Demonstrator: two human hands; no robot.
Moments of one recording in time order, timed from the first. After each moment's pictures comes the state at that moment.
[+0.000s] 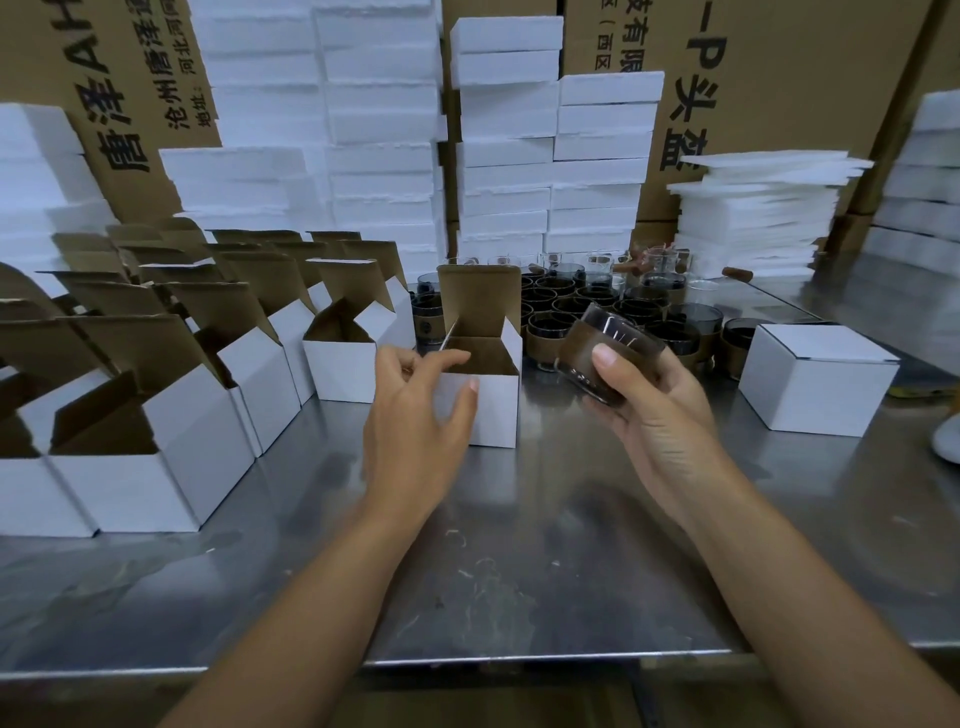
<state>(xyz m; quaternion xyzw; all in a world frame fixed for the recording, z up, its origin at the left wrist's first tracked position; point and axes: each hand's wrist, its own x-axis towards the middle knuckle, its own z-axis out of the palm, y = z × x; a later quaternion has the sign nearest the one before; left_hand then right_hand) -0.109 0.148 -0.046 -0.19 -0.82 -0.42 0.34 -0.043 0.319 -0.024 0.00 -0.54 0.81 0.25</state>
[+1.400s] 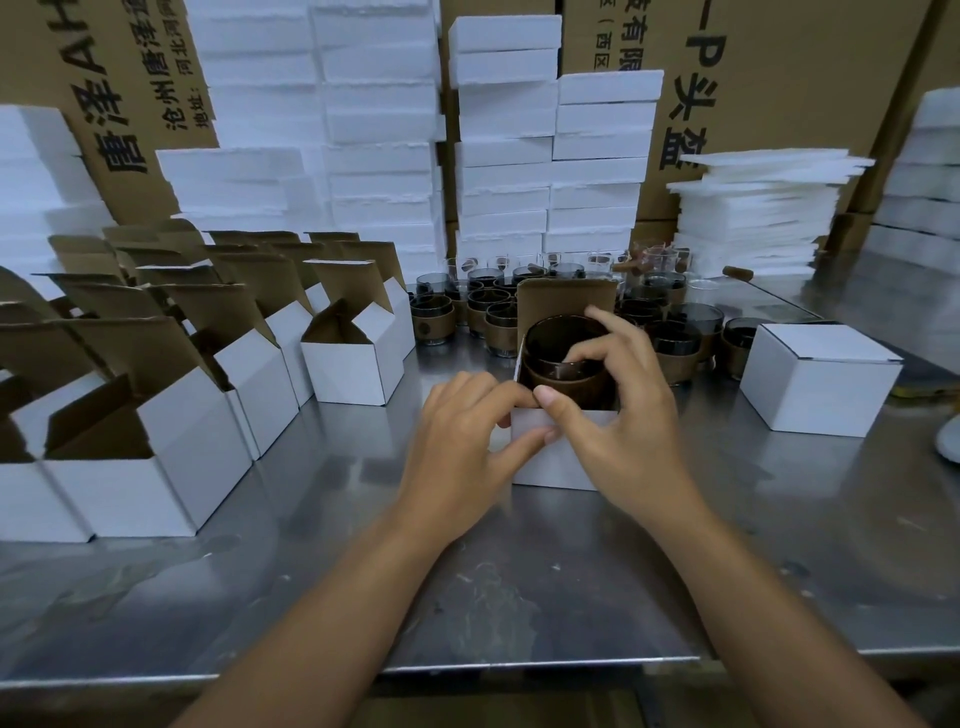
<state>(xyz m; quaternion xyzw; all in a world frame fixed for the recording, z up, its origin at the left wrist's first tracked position) -0.096 0.164 -0.050 -0.40 -0.79 -0.34 0.33 -0.046 0.307 -0.035 0.10 -0.80 0.41 0.43</state>
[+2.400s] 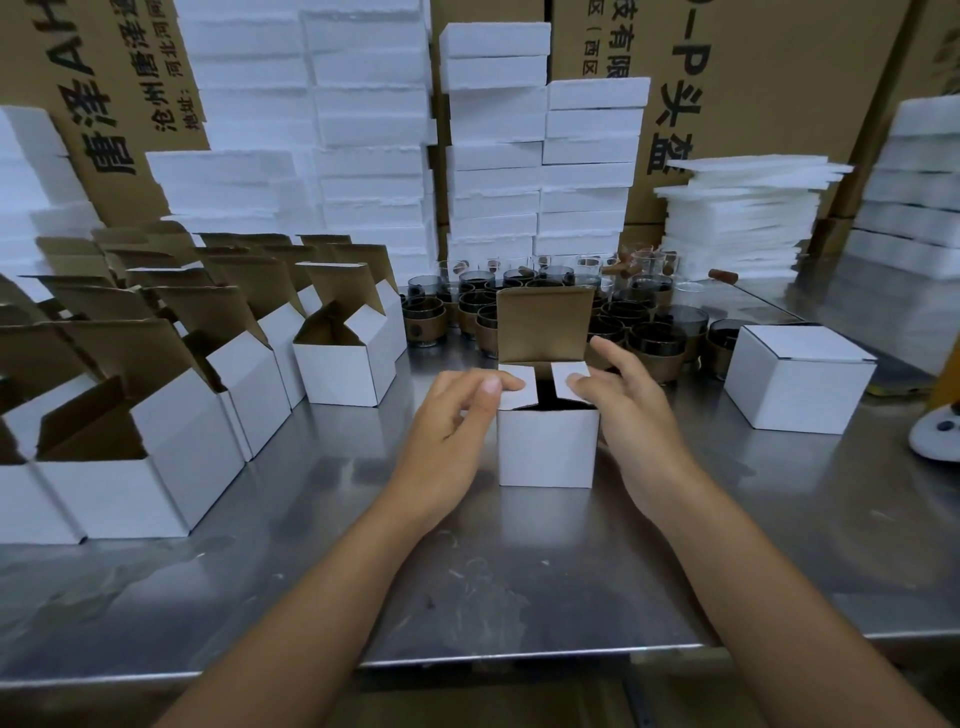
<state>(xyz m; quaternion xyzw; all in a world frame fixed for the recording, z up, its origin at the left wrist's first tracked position) -0.088 0.160 -0.039 -0.30 -0.77 -0.56 0.07 -0.051 0.316 -0.029 -0.08 -0.66 0.71 0.23</state>
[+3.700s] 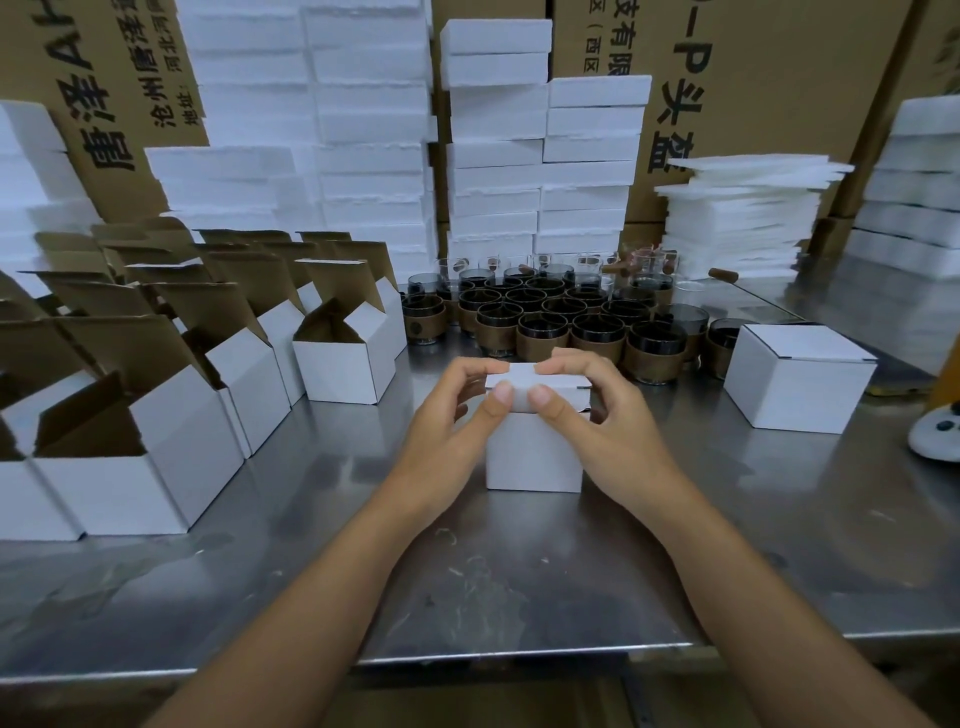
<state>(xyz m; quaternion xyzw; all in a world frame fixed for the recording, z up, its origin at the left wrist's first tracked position) -0.092 0.158 -0.041 -0.32 -0.71 -0.62 0.03 -0.041 0.307 -0.035 0.06 -0.77 0.58 0.27</state>
